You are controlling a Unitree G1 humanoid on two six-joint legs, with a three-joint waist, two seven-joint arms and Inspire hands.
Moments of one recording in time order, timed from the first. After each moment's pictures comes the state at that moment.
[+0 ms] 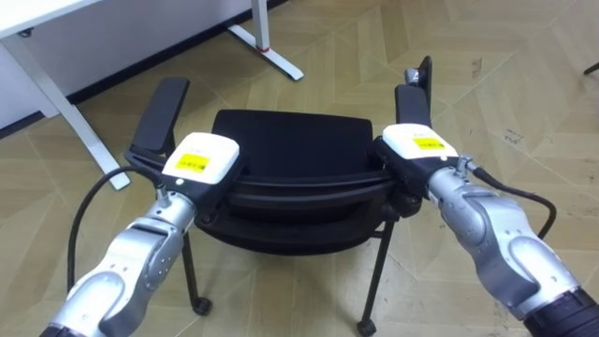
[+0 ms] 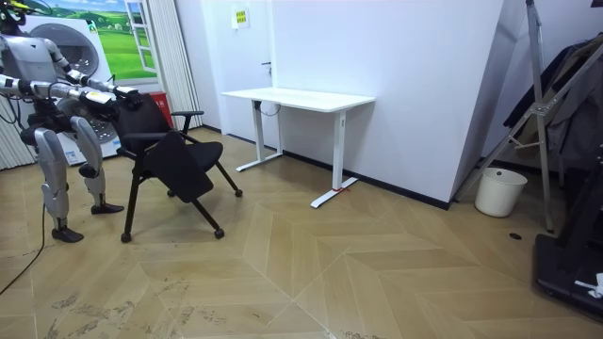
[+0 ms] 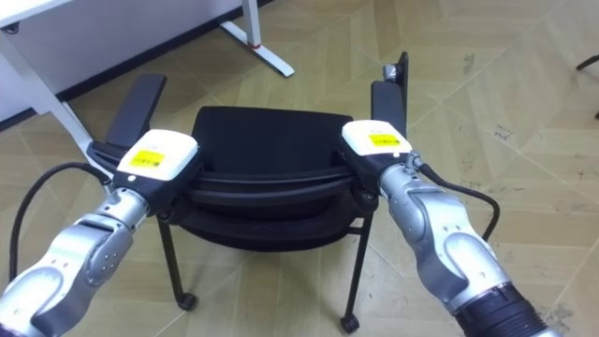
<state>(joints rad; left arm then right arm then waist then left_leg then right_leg) -0.15 0.49 -0.41 0.17 0.98 0.04 0.00 -0.28 -0.49 0.45 0.17 -0.78 0.15 0.24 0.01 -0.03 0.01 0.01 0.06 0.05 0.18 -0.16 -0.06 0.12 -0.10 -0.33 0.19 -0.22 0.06</state>
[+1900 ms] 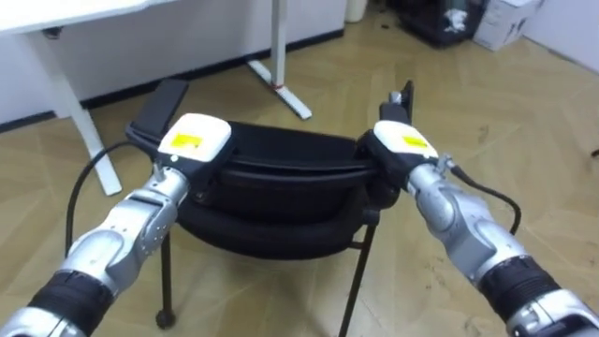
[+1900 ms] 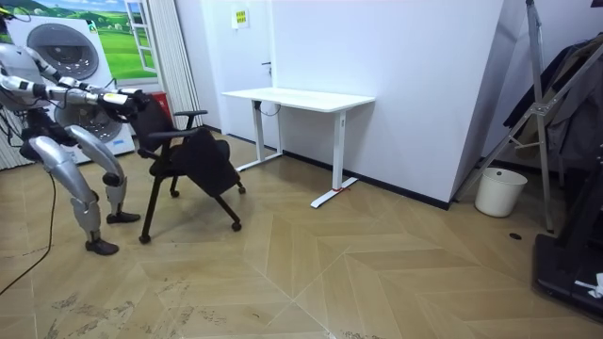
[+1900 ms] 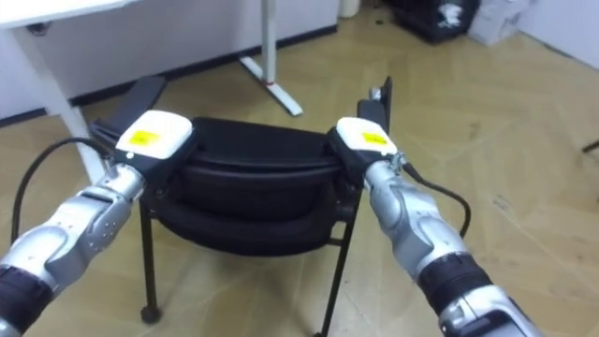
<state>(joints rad) -0.38 0.47 -0.44 0.59 0.94 -0.10 0.14 -0.51 -0.34 0.45 0.70 -0.65 0.02 0.03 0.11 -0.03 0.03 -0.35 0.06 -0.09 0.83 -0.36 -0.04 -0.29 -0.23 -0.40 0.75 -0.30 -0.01</state>
